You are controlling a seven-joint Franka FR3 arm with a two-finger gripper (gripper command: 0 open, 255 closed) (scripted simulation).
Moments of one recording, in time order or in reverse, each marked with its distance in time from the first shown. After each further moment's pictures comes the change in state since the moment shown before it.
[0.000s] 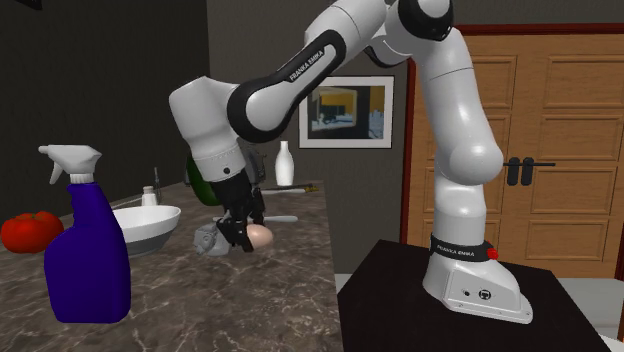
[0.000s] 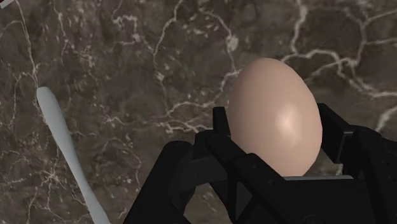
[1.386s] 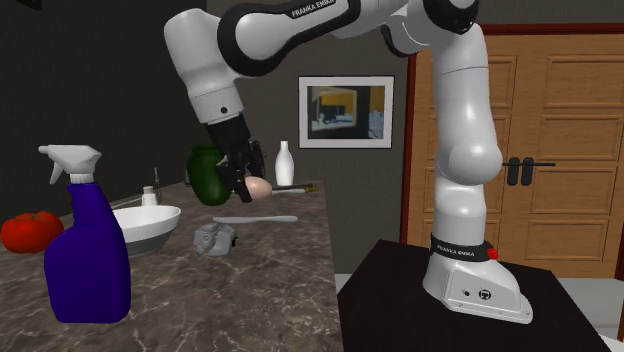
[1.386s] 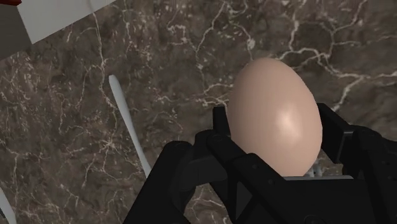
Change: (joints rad) arm -0.017 -0.144 0.020 0.127 0.093 -0.231 -0.101
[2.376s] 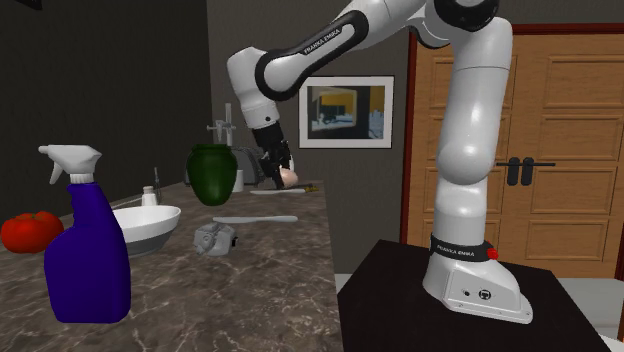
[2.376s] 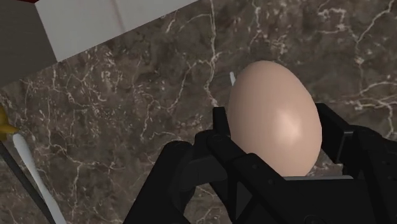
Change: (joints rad) arm -0.181 -0.195 -0.177 -0.225 -0.022 0.139 -0.339
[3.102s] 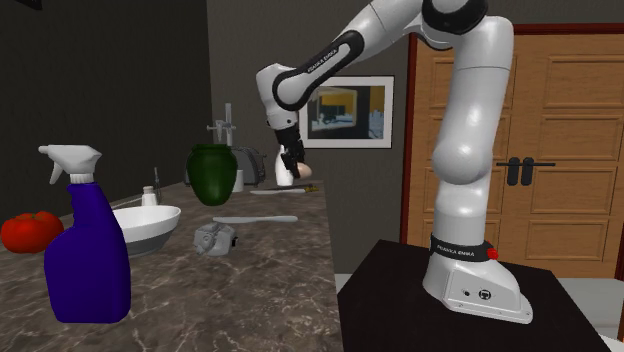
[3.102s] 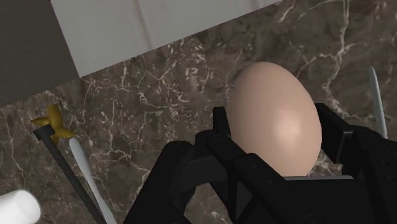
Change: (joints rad) arm -0.134 -0.006 -0.155 -0.015 -0.081 0.087 -0.241
